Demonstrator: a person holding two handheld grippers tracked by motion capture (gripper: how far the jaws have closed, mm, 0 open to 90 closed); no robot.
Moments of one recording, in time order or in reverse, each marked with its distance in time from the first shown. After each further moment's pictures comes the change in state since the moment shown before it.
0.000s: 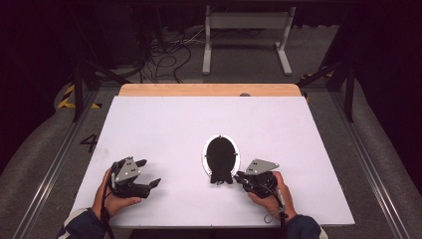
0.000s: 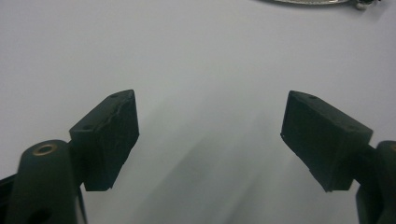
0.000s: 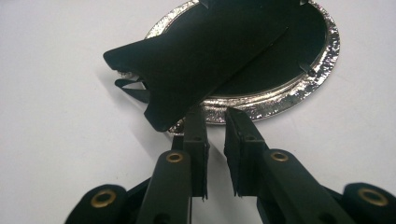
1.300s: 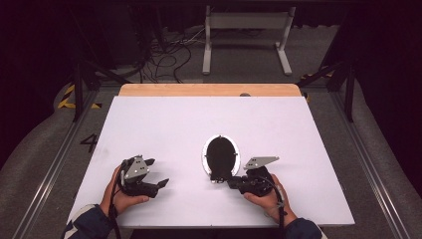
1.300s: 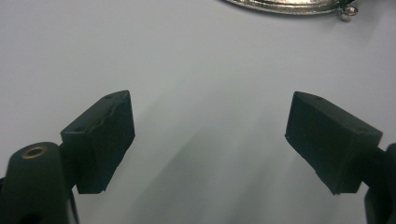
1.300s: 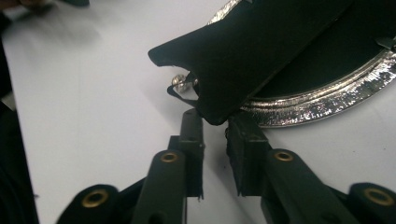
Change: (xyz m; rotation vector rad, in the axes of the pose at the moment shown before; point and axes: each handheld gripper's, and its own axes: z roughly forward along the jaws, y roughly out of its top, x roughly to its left) left arm -0.009 0.010 0.014 0.007 -0.061 0.022; right arm -0.003 0.005 0.005 0.012 0.238 0.230
